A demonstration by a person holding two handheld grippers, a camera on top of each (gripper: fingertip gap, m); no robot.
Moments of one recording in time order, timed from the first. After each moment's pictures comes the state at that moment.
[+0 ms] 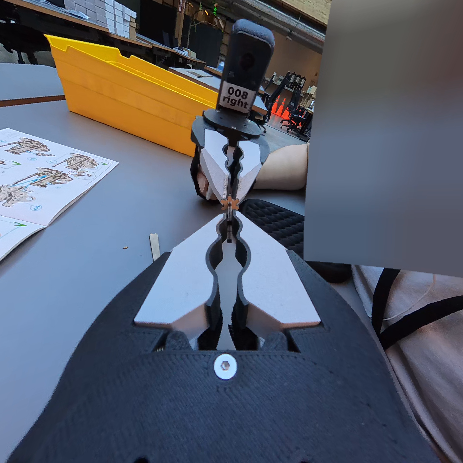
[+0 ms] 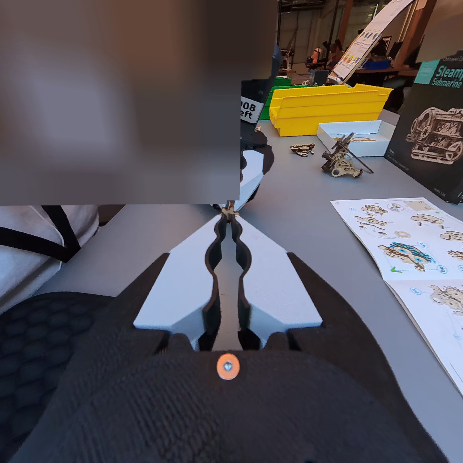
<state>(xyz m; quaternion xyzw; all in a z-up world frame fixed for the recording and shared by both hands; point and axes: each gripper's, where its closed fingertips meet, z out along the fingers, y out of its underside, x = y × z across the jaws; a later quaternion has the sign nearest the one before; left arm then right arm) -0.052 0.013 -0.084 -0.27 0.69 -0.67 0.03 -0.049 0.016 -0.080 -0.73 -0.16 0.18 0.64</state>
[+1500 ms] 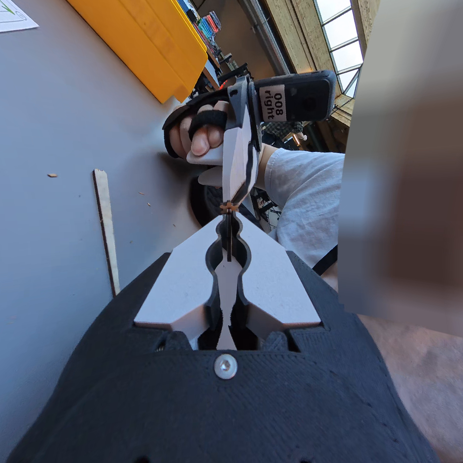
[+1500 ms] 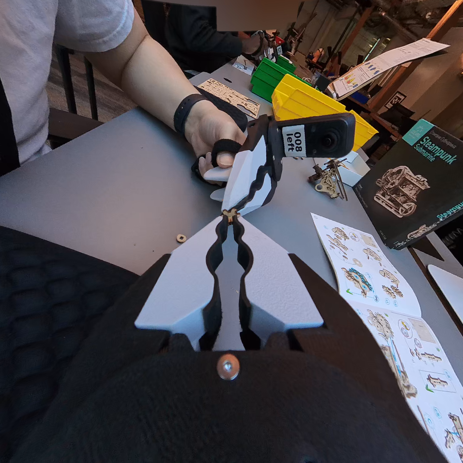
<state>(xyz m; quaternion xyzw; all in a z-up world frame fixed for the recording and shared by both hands) -0.064 0.004 -0.104 -0.36 0.63 -0.64 -0.25 -0.067 0.012 -0.100 -0.73 -0.31 0.00 0.61</state>
